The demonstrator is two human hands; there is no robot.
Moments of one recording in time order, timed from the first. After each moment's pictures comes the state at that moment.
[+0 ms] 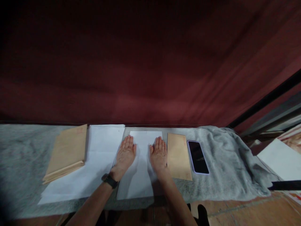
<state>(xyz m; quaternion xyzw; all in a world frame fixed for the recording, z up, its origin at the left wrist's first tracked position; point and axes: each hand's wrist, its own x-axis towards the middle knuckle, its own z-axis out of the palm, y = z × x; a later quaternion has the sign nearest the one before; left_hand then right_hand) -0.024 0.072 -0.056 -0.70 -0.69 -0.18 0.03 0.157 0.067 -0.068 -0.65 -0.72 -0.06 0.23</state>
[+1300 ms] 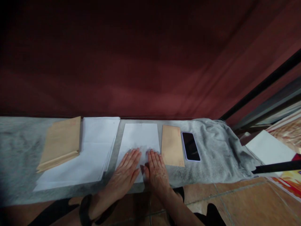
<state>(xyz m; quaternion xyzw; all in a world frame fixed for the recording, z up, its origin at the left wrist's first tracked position) -0.006 -0.048 -0.044 -0.86 -0.48 -0.17 0.02 0.190 -0.055 -0.062 -0.54 -0.82 -0.03 0.18</state>
